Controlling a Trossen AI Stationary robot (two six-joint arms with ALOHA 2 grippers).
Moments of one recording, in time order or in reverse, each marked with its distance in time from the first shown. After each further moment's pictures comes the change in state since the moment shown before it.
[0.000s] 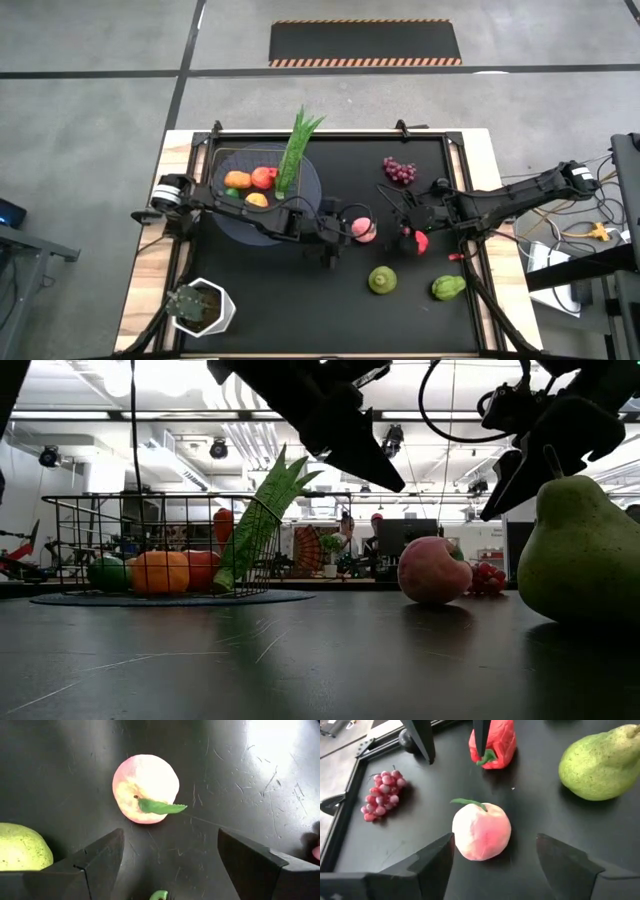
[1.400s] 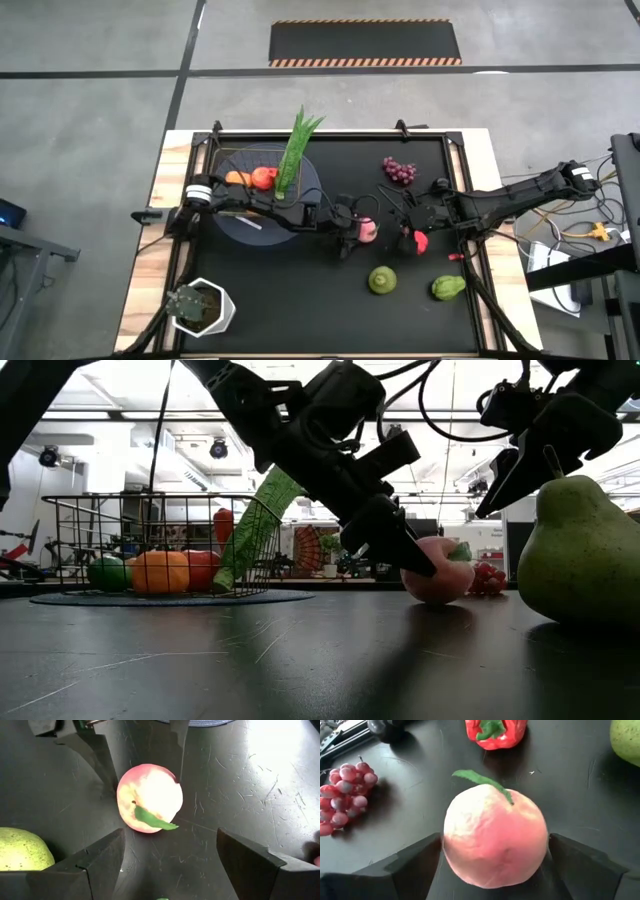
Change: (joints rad) left arm 0.123 0.228 -0.007 0.279 0.163 0.128; right arm 0.000 0.000 -0.007 0.039 0.001 -0.025
